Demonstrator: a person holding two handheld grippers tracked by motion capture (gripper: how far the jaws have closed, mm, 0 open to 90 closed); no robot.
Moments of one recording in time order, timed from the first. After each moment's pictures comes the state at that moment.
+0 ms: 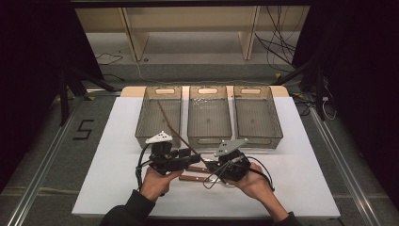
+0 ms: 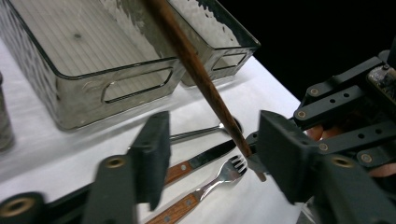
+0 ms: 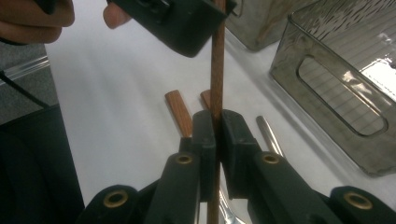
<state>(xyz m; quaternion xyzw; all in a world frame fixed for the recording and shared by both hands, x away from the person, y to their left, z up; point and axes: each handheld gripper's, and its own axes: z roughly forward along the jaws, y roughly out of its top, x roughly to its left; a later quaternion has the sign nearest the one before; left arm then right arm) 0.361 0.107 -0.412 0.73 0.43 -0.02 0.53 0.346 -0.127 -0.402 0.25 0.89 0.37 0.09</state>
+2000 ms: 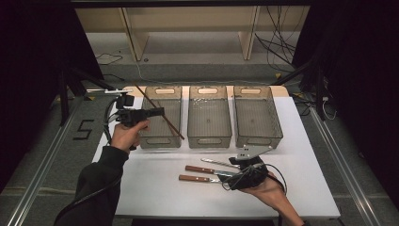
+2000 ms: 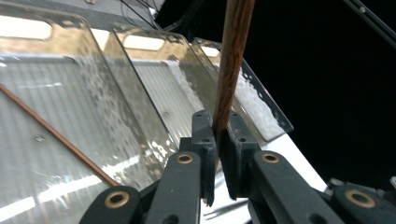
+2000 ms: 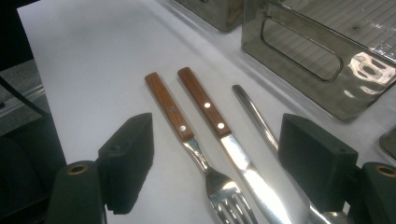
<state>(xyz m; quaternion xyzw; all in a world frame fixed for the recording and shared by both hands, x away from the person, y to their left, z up) 0.463 0.207 -0.350 0.67 0.51 -0.01 0.55 0.337 -0.175 -0.422 0.30 0.86 0.41 0.09</state>
